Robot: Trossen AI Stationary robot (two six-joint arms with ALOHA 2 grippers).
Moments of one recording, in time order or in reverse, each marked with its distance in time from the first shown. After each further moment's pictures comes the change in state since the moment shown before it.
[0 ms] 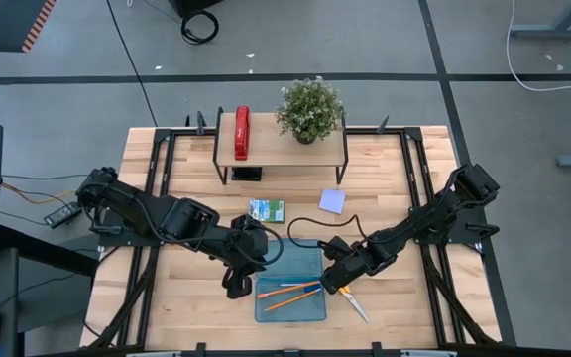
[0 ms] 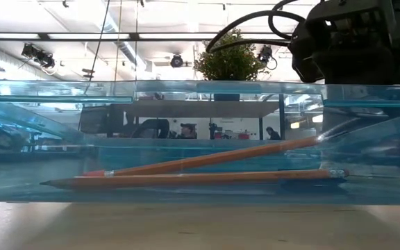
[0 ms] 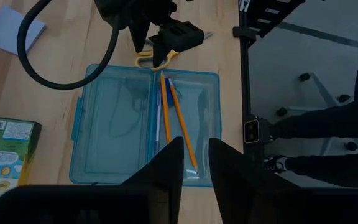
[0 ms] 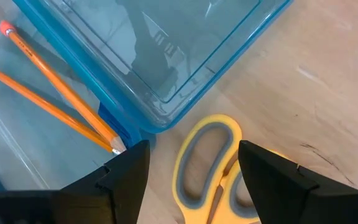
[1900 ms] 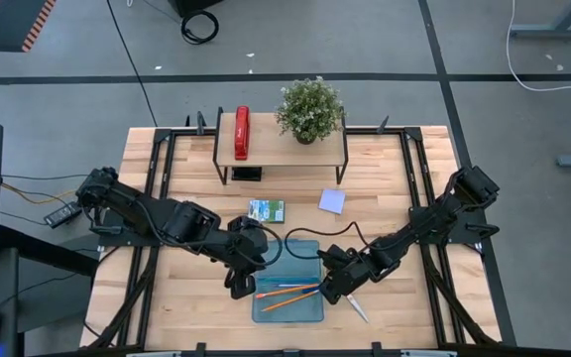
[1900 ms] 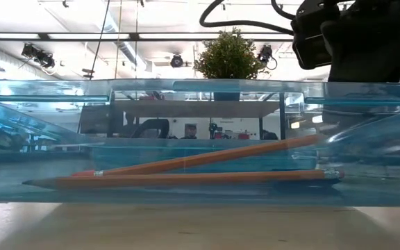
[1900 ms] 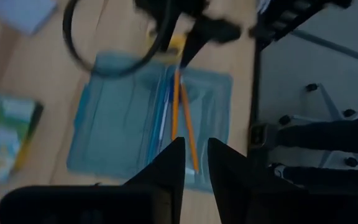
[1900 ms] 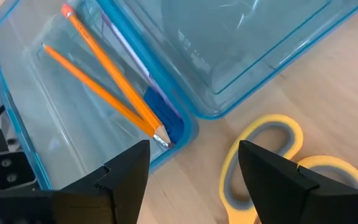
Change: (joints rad) left arm -0.013 0.001 -0.046 -0.001 -0.033 -0.126; right arm 0.053 0.015 0.000 0.130 0.027 -0.073
